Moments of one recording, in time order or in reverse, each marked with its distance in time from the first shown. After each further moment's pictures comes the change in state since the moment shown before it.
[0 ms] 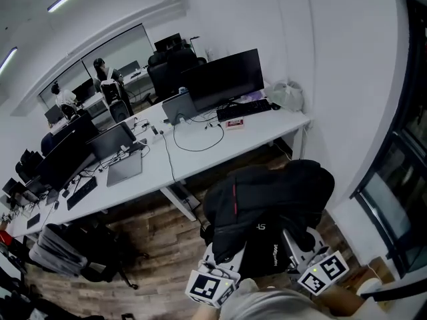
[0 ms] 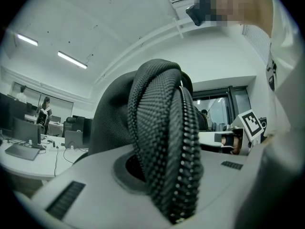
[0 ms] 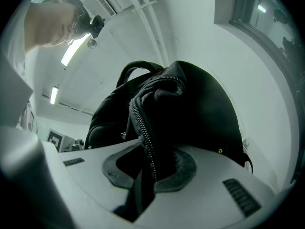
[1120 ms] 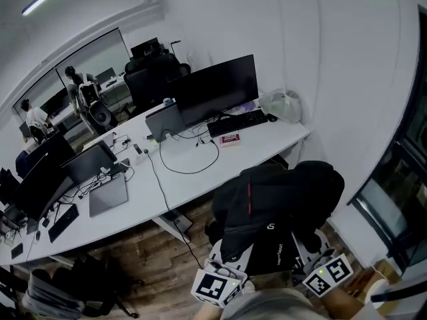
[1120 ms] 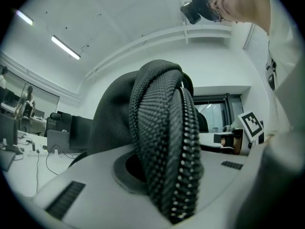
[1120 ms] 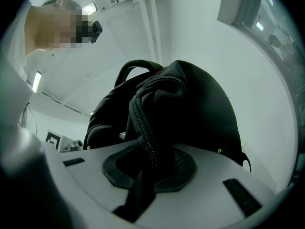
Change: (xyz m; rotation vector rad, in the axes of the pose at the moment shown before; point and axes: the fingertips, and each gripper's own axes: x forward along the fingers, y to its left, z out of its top) left arm 0.101 0.168 -0.003 -0.038 -0.038 -0.179; right arm 0.175 -0.048 -0.013 -0.044 -0.042 -0.183
